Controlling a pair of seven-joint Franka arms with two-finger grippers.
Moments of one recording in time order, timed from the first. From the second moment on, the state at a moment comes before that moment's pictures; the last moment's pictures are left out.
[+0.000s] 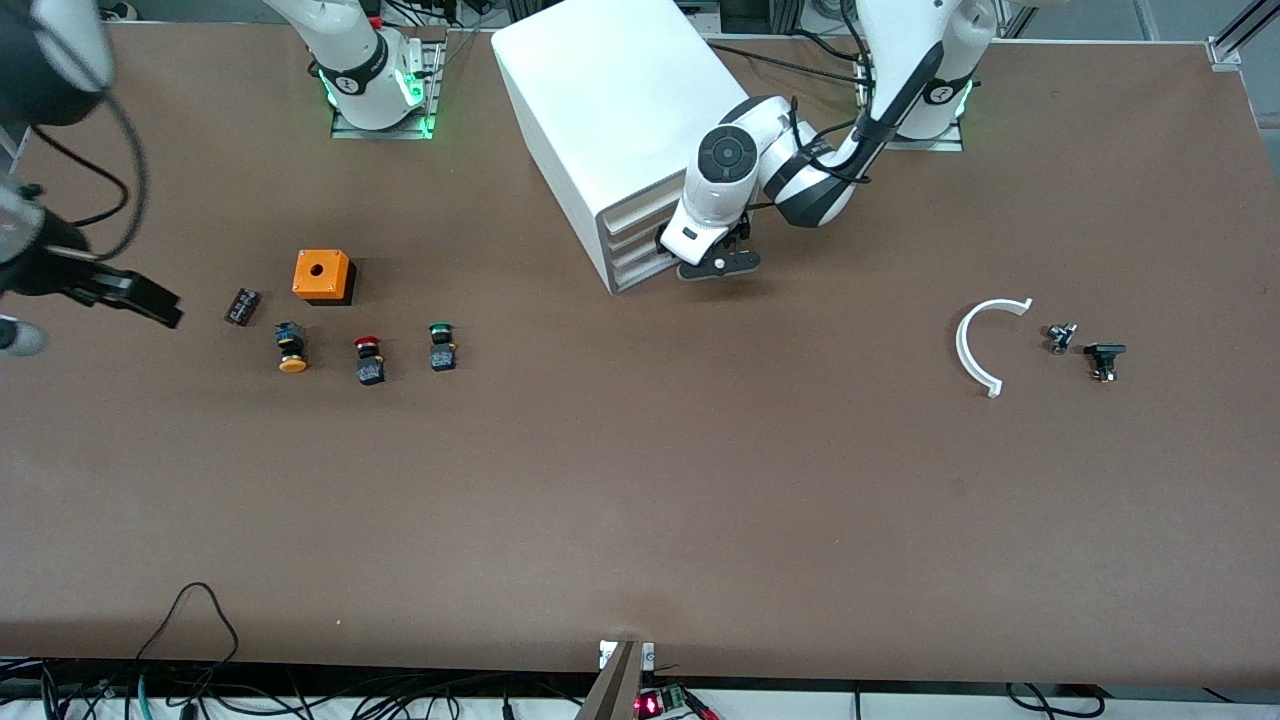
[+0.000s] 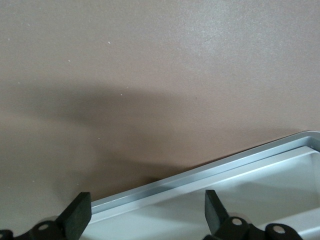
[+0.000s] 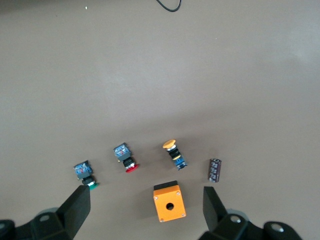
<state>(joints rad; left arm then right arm) -0.36 0.43 -0.48 -2.14 0.04 2.43 -1.06 0.03 0.15 -0.09 -1.52 -0.03 1.69 0.17</state>
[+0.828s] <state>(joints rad) -0.01 0.16 -0.34 -1.90 0.04 2.10 -0.64 0.06 0.05 -0.11 -1.57 0.00 1.59 0.09</state>
